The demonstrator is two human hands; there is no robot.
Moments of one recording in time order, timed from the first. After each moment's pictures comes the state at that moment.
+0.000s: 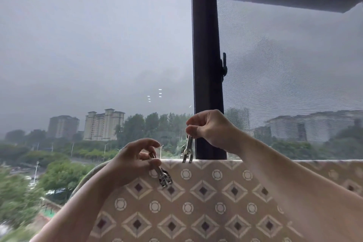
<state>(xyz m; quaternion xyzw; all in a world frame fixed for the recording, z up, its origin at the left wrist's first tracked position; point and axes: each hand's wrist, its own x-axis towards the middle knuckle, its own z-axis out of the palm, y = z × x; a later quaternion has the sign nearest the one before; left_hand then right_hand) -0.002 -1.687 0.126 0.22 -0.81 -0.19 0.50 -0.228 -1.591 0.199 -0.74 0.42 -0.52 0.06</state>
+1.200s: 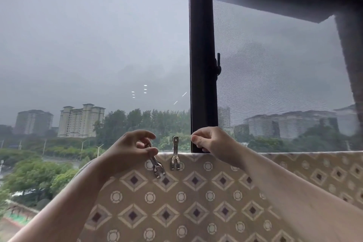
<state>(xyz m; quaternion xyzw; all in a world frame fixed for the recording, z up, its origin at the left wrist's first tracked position) 0.004 -1.679 0.140 0.25 -0.84 -0.16 0.46 -0.248 -1.592 0.157 -0.70 0.54 -0.46 0.01</state>
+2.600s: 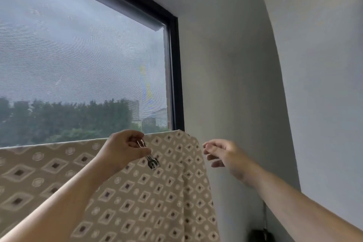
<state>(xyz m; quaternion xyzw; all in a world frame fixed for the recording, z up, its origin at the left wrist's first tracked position) -0.564 -1.293 0.104 0.07 -0.81 -0.37 0.45 -0.720 -1.041 0.074 -0.41 0.69 -0.59 -0.03</state>
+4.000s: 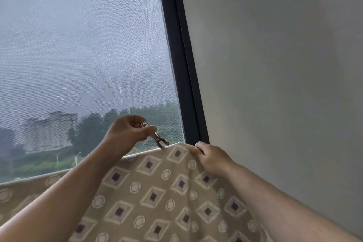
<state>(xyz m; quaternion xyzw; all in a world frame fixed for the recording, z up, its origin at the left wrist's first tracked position) -0.963 -1.440 0.177 0.20 -0.78 -0.28 0.53 -1.197 -1.359 0.088 -0.57 0.71 -0.39 -0.09</state>
